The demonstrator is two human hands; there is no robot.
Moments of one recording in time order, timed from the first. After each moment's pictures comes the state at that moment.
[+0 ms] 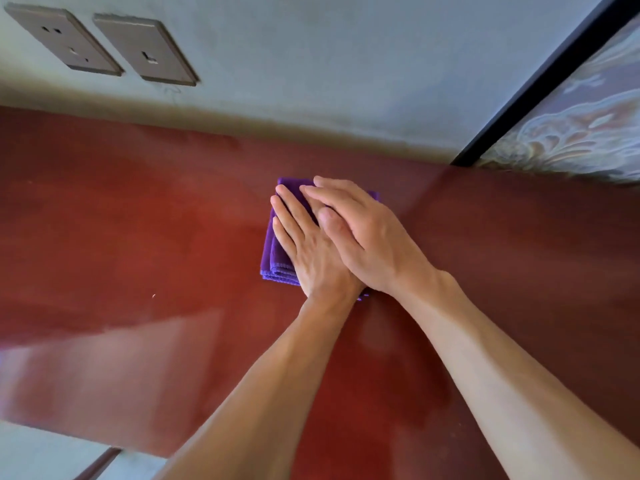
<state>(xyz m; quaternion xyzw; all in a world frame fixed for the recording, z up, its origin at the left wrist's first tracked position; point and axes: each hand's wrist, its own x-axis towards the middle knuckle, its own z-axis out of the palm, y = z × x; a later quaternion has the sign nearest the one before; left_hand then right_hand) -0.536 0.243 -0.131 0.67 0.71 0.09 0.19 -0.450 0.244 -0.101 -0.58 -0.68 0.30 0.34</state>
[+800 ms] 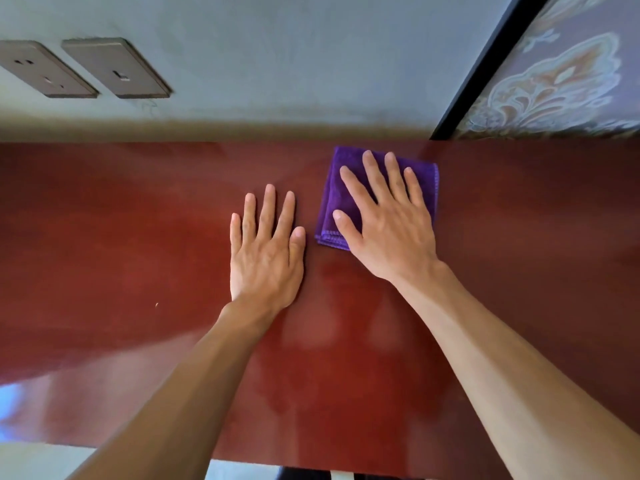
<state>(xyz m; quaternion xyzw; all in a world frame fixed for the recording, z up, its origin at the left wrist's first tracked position) -0.631 0.255 -0.144 0.82 0.56 -0.02 0.10 -0.431 0.218 -0.138 -0.76 -0.65 0.05 0.05</state>
